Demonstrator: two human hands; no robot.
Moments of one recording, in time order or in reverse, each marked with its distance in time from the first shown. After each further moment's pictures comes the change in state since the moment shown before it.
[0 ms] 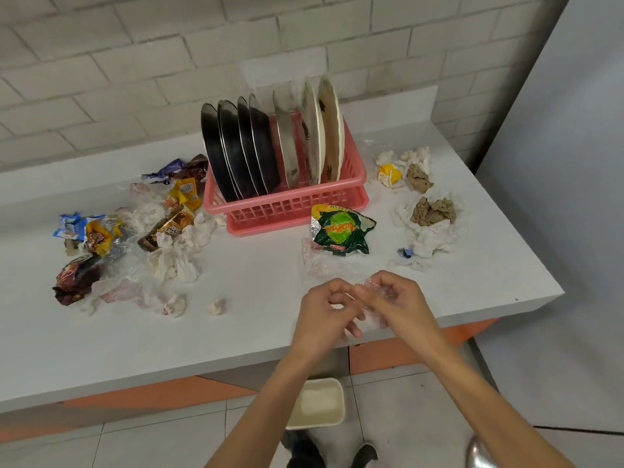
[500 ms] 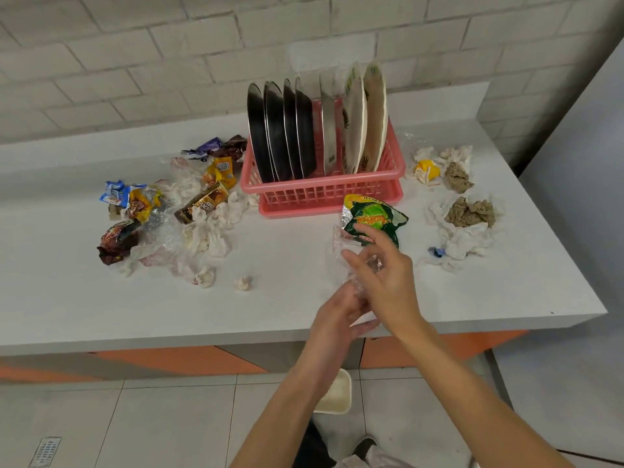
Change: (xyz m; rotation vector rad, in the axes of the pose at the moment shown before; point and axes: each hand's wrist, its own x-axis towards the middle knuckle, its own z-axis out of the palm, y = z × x) left_hand -0.042 -0.005 -0.008 -0.593 -0.052 -0.077; right_hand 0.022 -0.018 0.057 -0.115 0.059 -0.366
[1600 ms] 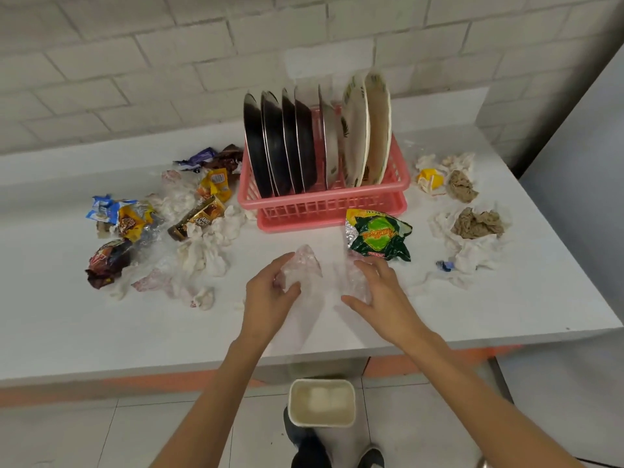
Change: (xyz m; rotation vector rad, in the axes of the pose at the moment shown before) left_hand 0.084 0.028 -0.130 0.988 0.405 0.396; right_hand 0.022 0.073 0.009 -0.610 -0.306 0.106
